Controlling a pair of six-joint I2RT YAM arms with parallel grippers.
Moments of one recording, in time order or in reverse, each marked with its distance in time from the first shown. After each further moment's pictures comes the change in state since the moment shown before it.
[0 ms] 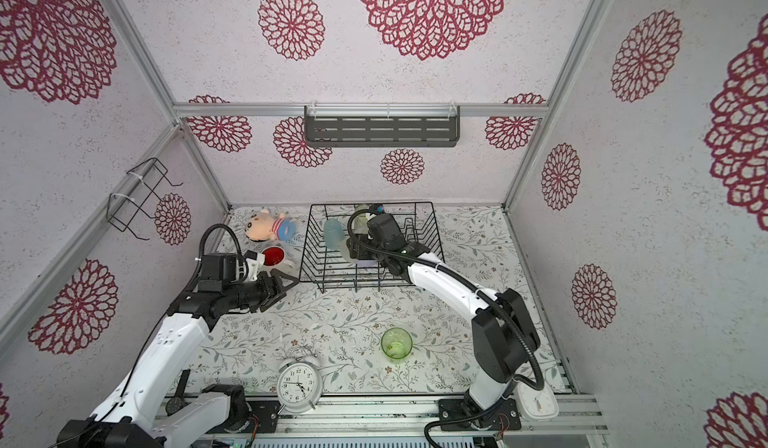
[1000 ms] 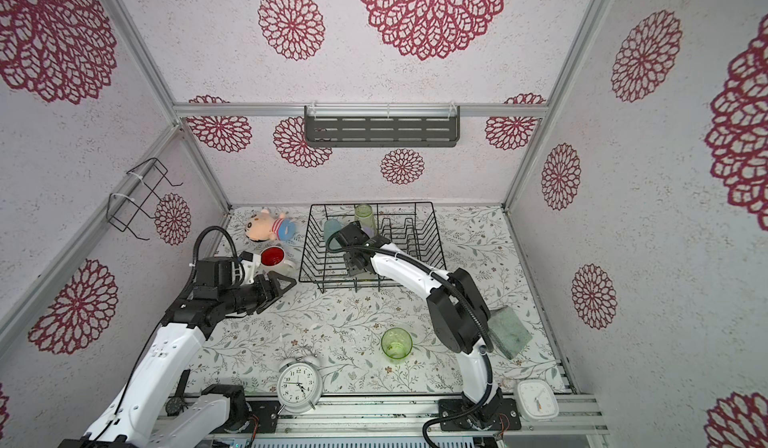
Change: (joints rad) left arm 0.001 -0.065 -0.024 0.013 -0.023 0.021; right arm 0.088 0.300 0.308 -0.434 0.296 -0.133
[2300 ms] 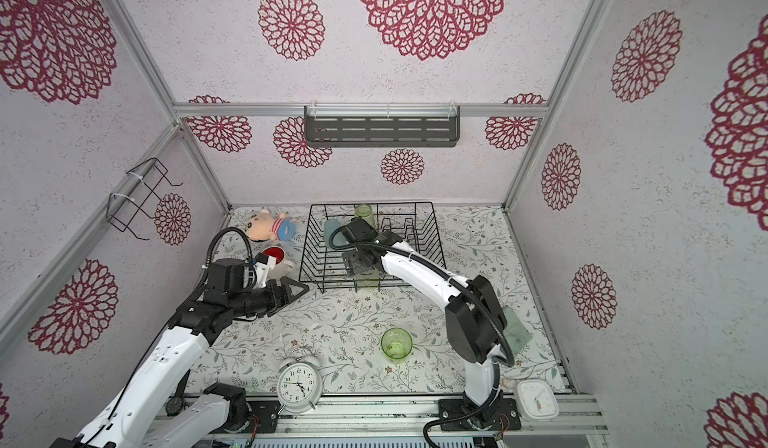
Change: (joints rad) left arm -0.177 -0.019 -0.008 0.028 -0.005 -0.014; right arm -0.015 -0.174 -0.064 -0.017 -0.089 -0.043
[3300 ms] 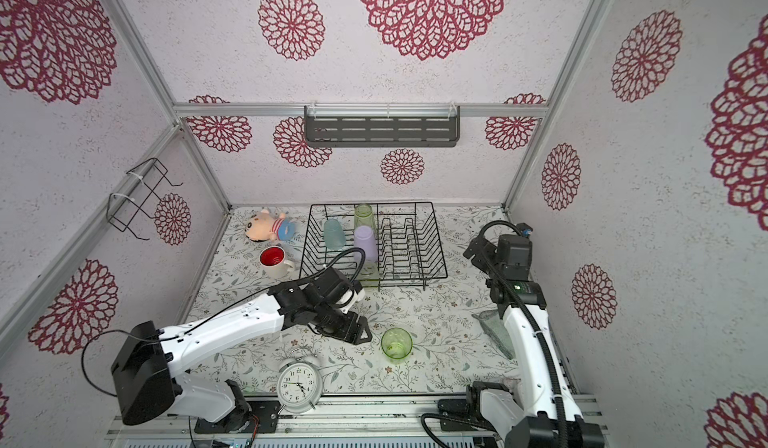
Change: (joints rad) left arm -0.690 0.537 0.327 -0.166 -0.226 0.072; right arm -0.832 -0.787 -0.709 0.314 -0.242 0.240
